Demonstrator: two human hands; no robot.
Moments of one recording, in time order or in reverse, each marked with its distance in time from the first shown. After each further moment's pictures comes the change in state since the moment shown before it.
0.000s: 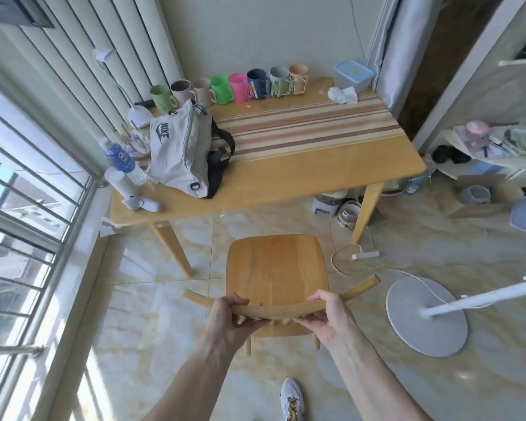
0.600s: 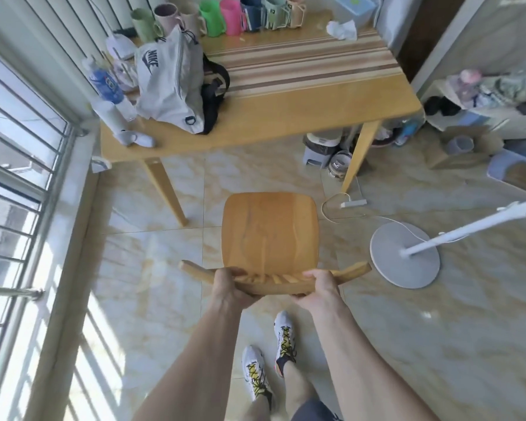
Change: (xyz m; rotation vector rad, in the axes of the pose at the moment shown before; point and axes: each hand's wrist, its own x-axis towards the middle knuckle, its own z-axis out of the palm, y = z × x) left_hand -0.003 -0.056 -0.085 0.051 0.127 -0.108; right_hand 0.003 0.123 -0.050 0.093 0.237 0.116
